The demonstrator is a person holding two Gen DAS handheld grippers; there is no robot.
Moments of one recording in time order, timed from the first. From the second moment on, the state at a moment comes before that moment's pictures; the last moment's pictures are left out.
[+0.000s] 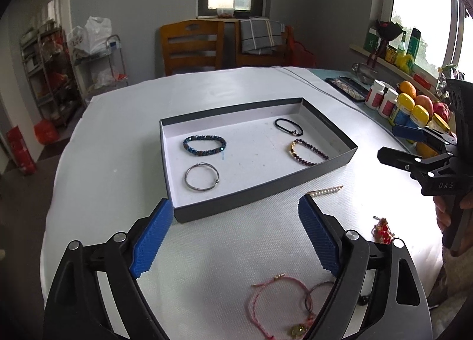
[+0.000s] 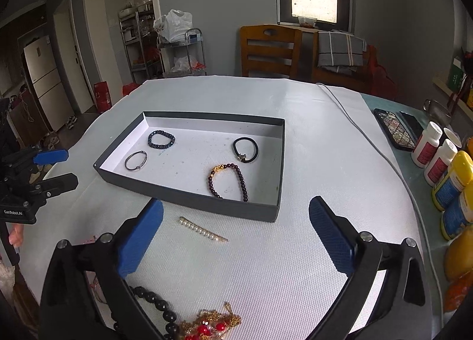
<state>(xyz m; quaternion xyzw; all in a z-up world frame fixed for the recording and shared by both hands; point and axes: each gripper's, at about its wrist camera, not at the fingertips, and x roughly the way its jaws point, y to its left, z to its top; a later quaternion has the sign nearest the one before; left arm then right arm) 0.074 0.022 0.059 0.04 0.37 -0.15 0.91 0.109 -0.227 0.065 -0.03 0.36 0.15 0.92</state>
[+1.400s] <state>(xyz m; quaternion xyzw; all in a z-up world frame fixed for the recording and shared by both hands) -0.031 -0.018 -0.004 0.10 0.41 -0.23 0.88 0.000 -0.243 0.000 -0.08 0.43 0.21 0.87</state>
